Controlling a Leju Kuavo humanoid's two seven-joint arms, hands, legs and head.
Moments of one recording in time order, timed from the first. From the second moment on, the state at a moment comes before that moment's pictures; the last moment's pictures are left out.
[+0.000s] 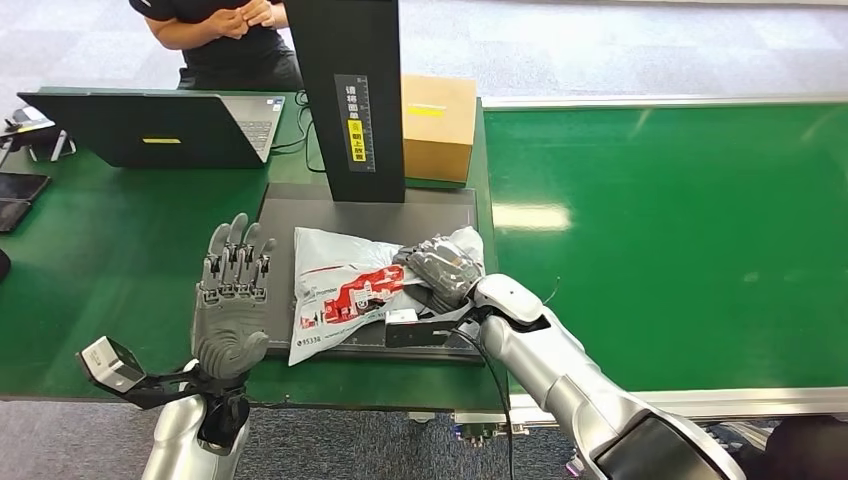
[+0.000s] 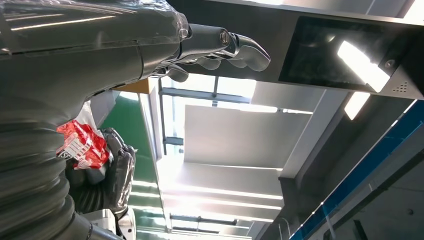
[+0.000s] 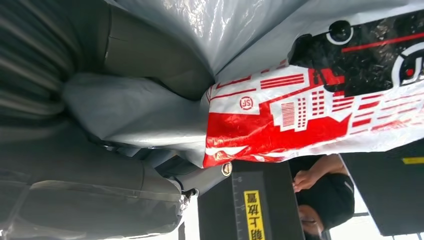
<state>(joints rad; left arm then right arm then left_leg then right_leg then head) -0.11 -0.16 -0.02 -1.27 0.05 -0.47 -0.70 -0.76 0.10 0.62 -0.63 0.91 -0.24 -0.57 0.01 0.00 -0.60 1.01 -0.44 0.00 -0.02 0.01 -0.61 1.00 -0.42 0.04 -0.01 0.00</state>
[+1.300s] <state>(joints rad) -0.11 -0.16 -0.05 -1.24 0.02 -0.37 -0.69 -0.72 0.15 0.41 -0.52 0.11 0.20 -0.65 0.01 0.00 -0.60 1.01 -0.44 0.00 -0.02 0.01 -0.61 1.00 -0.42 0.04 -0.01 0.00</state>
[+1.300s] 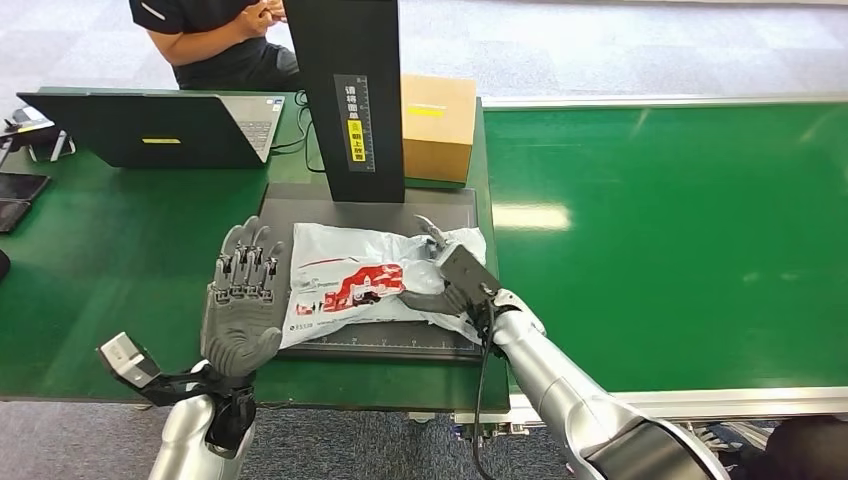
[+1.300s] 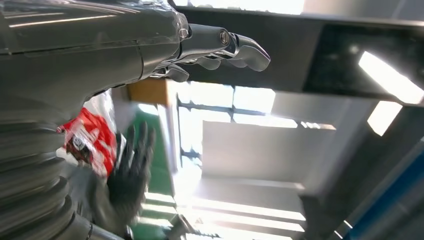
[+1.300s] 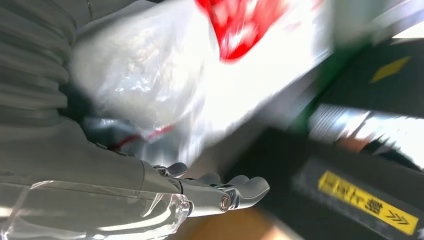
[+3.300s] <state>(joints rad) -0.31 -0.14 -0.20 -0.95 -1.14 0.11 -0.16 -0.03 0.13 -0.09 -1.55 -0.13 0.52 -0.51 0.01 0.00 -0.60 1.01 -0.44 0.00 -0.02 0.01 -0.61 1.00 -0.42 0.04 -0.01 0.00</state>
